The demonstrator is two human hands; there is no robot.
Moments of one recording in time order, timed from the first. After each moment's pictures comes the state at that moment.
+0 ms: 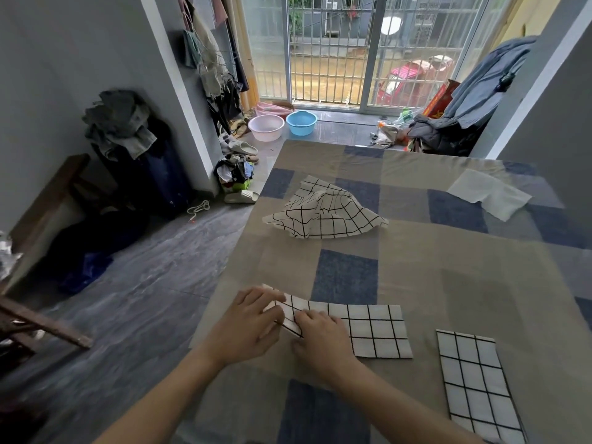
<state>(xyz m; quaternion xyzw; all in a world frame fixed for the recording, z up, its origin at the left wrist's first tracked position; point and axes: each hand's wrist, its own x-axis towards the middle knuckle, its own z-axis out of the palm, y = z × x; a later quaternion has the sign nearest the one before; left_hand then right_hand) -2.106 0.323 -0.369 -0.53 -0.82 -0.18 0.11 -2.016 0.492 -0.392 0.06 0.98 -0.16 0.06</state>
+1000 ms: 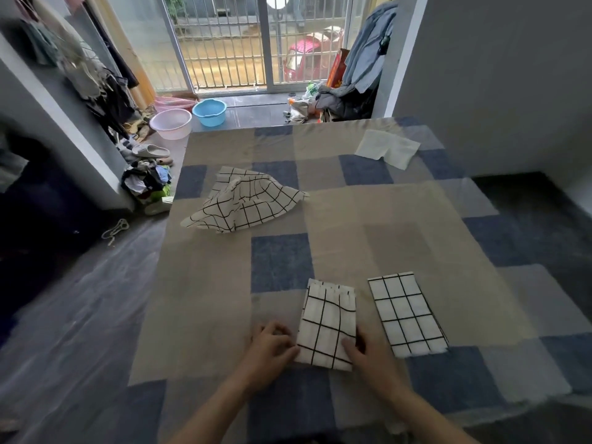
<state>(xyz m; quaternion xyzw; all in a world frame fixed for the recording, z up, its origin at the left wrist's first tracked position) -2.034 0.408 -0.461 -0.42 -0.83 -0.24 -0.27 -1.852 0.569 -0.418 0.40 0.81 -0.44 0.00</state>
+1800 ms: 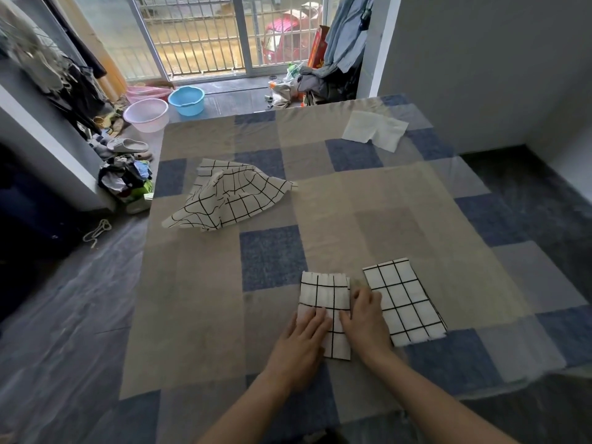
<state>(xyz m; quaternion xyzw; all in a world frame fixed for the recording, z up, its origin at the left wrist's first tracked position) -1.999 0.453 -0.470 -0.61 -0.78 -0.07 -0.12 -1.901 0.593 -0.451 0.49 0.82 -0.29 -0.10</state>
